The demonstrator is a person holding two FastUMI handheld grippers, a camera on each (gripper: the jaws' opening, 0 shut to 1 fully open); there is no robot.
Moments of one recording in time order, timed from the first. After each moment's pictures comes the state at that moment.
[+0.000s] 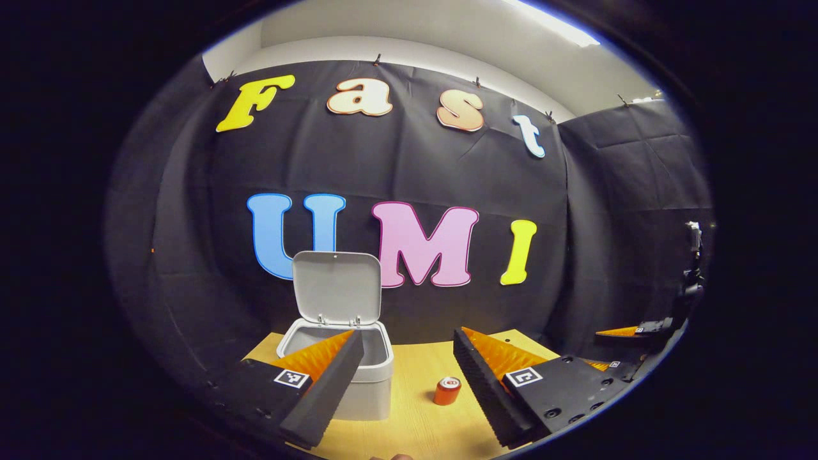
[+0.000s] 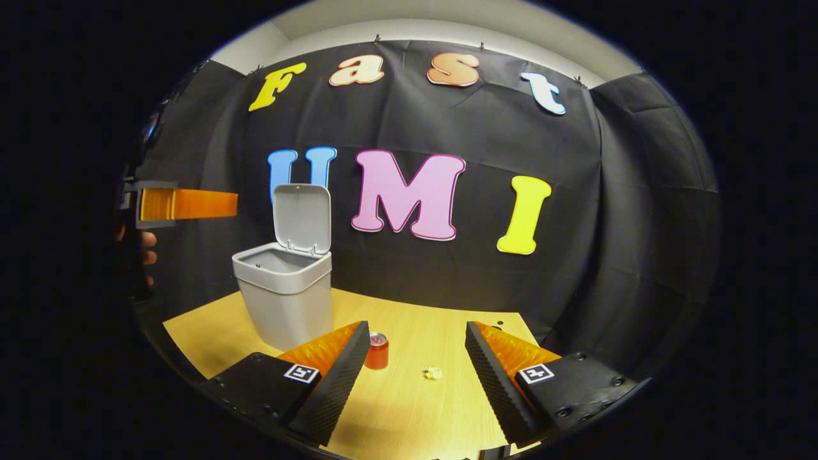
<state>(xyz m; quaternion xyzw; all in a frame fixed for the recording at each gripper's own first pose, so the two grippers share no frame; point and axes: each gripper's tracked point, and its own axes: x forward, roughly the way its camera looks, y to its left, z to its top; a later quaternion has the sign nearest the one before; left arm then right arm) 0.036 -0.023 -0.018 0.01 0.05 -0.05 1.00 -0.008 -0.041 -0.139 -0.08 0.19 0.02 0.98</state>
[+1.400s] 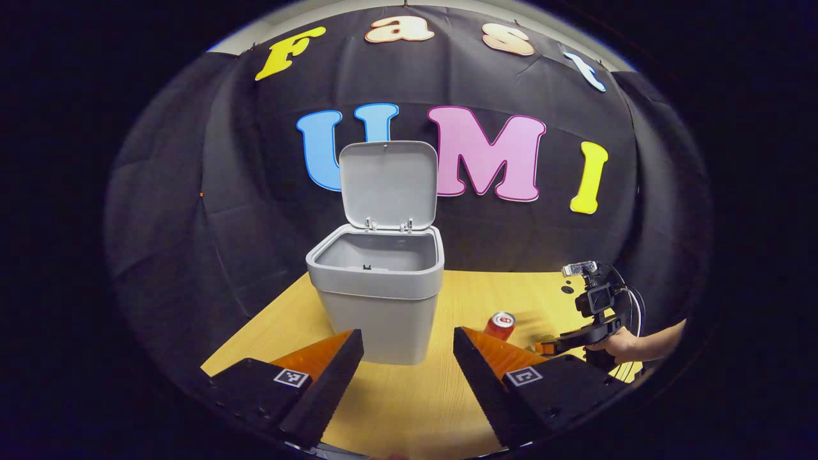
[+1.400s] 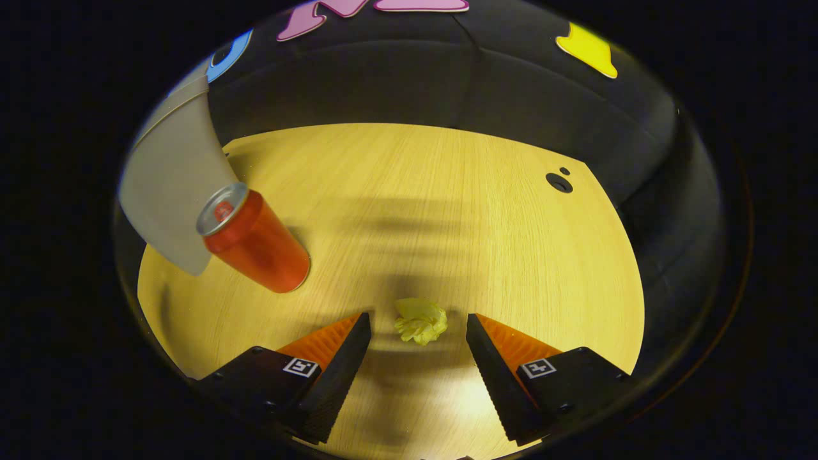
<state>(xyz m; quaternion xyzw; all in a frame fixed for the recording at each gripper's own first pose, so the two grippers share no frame) 0.043 0.006 -0.156 0.00 0.22 0.12 0.97 0.100 -0.132 -0.486 -0.05 0.55 0.01 0.83</state>
